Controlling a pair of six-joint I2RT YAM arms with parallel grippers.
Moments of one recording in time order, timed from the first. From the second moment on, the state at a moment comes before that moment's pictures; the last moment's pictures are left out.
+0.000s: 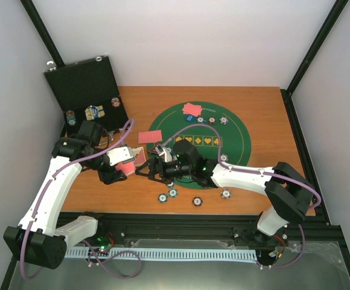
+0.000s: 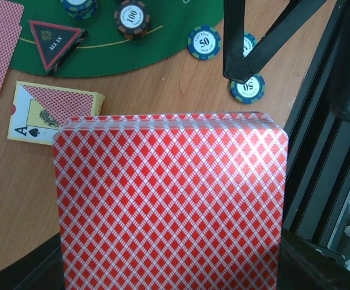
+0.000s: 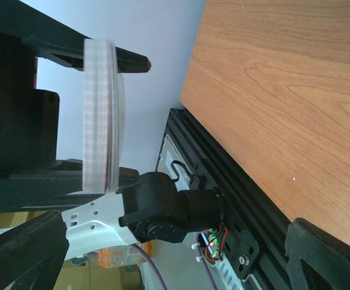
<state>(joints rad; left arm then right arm) -0.19 1.07 1.12 -1.33 0.39 0.90 0.99 1.57 0.91 0.27 -0.59 1.12</state>
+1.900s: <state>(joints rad) -0.19 1.08 1.11 -1.40 0.40 0.92 0.99 1.77 1.04 0.39 -0.65 1.16</state>
